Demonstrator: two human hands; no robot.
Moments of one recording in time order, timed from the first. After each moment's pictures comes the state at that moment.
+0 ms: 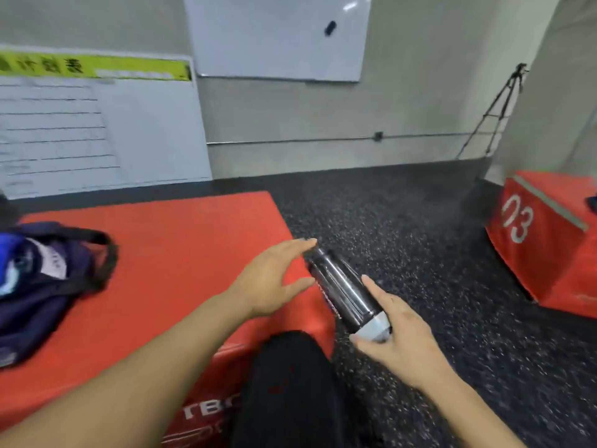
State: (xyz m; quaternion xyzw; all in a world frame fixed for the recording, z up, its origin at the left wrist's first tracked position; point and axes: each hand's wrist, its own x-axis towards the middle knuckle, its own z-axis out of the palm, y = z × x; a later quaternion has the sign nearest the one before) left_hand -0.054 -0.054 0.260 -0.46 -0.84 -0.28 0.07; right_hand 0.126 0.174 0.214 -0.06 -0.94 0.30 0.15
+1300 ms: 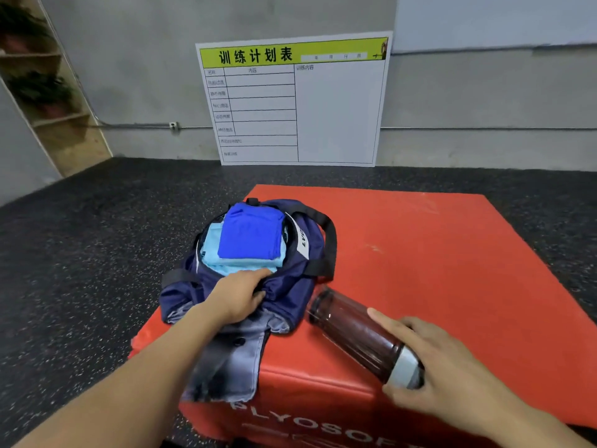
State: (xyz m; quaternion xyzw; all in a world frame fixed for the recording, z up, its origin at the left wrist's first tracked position) left_hand -0.160 -0.596 0.190 -0.07 -0.99 -0.09 0.02; right_hand -0.067 -0.207 0.232 0.27 -0.95 0.16 -0.05
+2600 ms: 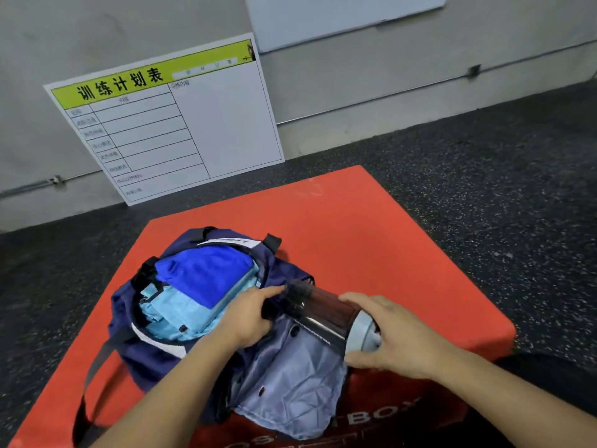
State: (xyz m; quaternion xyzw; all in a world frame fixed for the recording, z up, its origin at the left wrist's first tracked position) left_hand -0.179 -0.363 0.184 -0.19 -0.96 -0.18 -0.06; right_hand -0.066 -0.066 0.185 0.14 -0.93 0.32 -0.04
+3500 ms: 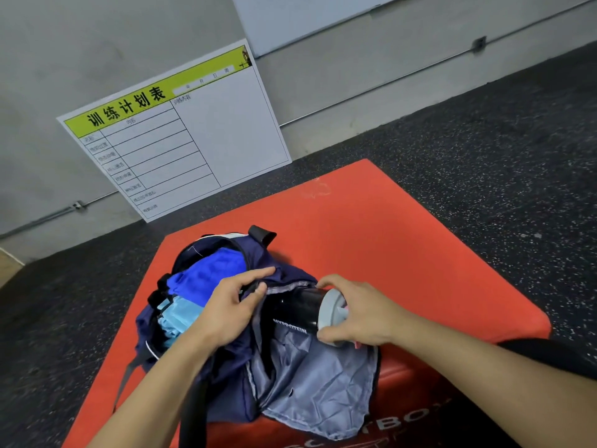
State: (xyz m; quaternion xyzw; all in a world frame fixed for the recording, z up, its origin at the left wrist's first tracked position) left_hand -0.170 -0.378 0.257 -0.20 -0.92 -0.33 0.03; right_hand -0.120 -0.117 0.198 0.11 -0.90 0.42 -0.06
